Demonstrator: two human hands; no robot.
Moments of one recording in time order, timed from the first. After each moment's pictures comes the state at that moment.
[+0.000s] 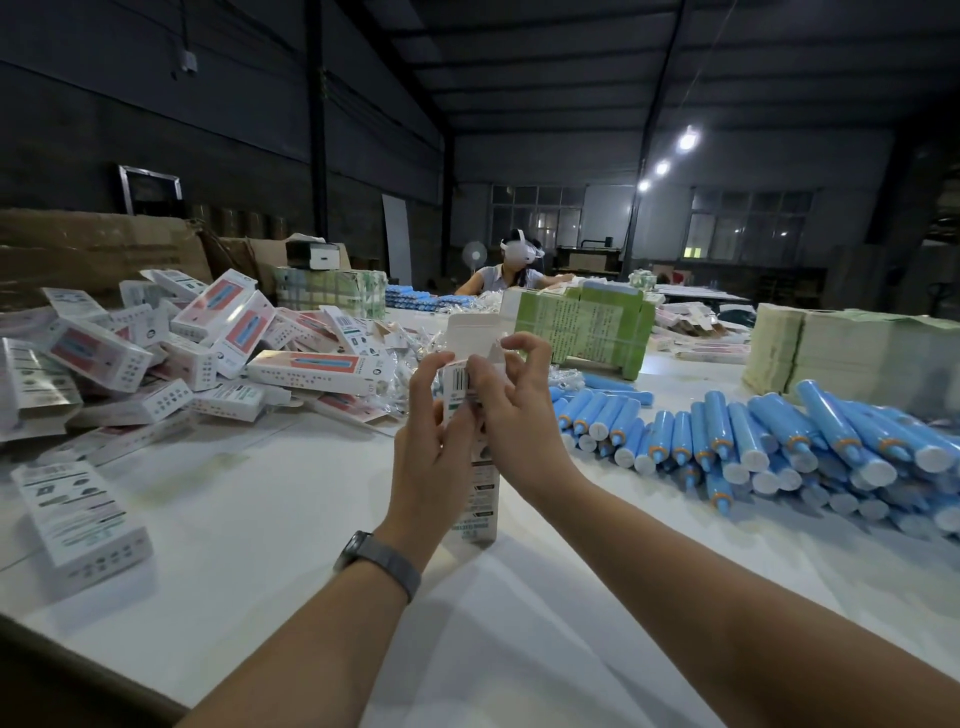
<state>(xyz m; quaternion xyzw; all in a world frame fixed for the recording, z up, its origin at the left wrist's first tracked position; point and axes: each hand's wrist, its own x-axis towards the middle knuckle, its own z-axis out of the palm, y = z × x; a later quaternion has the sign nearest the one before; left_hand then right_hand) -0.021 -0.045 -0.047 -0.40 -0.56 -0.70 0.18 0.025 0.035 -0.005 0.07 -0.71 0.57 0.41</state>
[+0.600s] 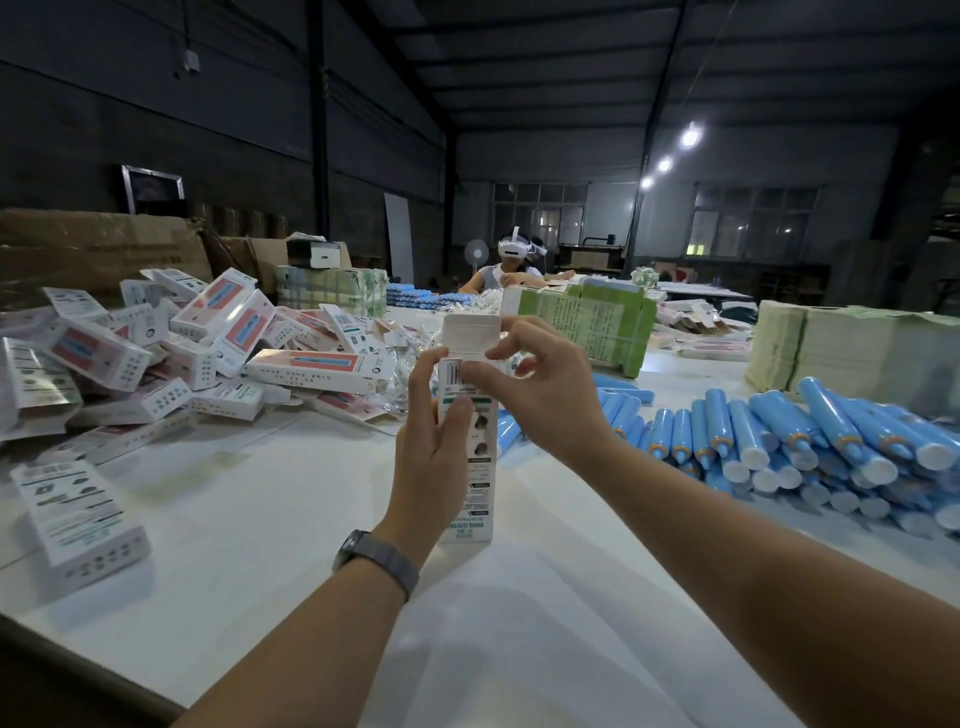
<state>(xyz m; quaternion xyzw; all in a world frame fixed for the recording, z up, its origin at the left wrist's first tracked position) -0.021 -0.042 -0.046 -0.39 -0.57 -0.70 0.16 0.032 0.066 0.021 0.09 -0.80 0.36 0.48</state>
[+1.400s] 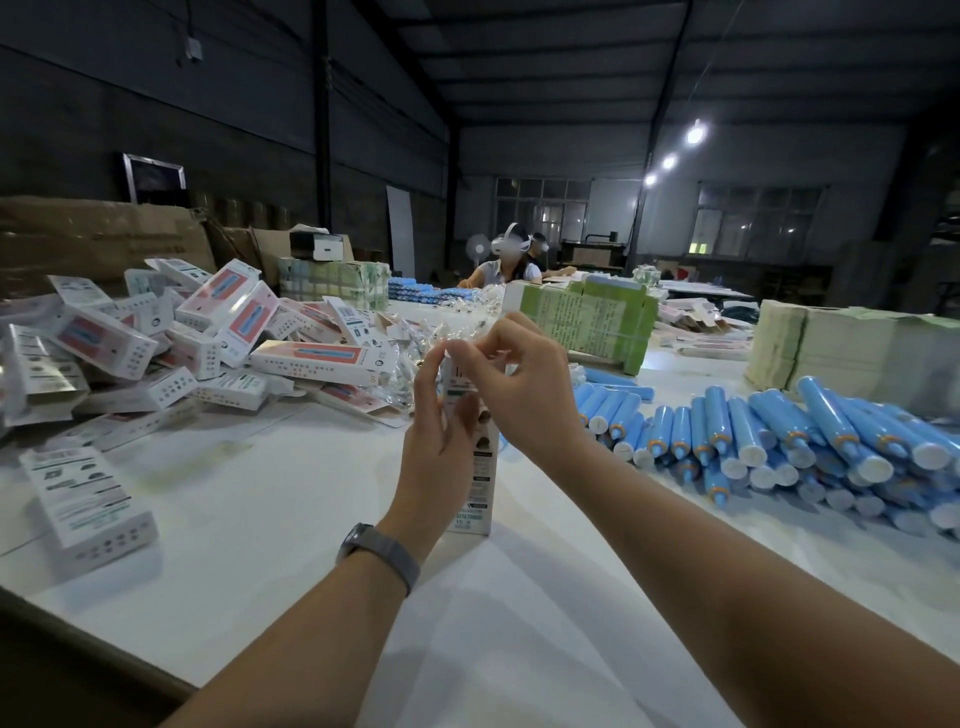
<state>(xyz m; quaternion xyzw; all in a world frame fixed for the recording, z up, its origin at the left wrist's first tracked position) -0.021 -0.040 -0.051 -0.38 -0.60 -0.69 0.15 0.030 0.041 0.019 0.08 -0.79 0.36 0.49</state>
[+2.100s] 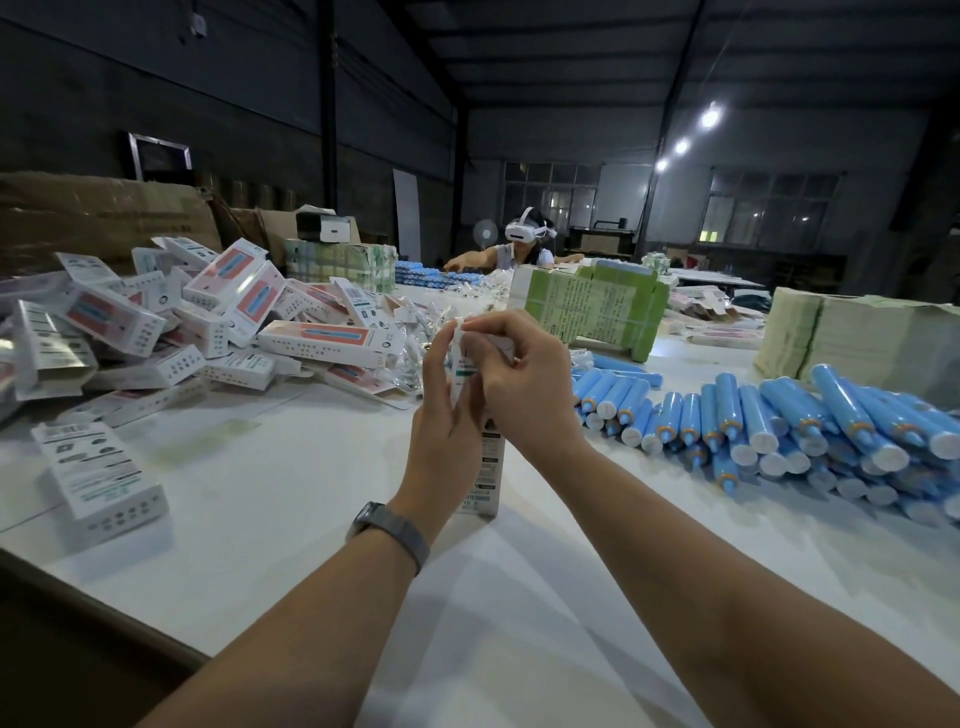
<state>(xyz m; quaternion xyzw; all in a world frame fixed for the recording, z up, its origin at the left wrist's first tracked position) -0.023 -0.039 -0.055 -0.39 -0.60 -0.68 0.18 0.023 0.034 0.004 0.08 -0.75 0.44 0.49</state>
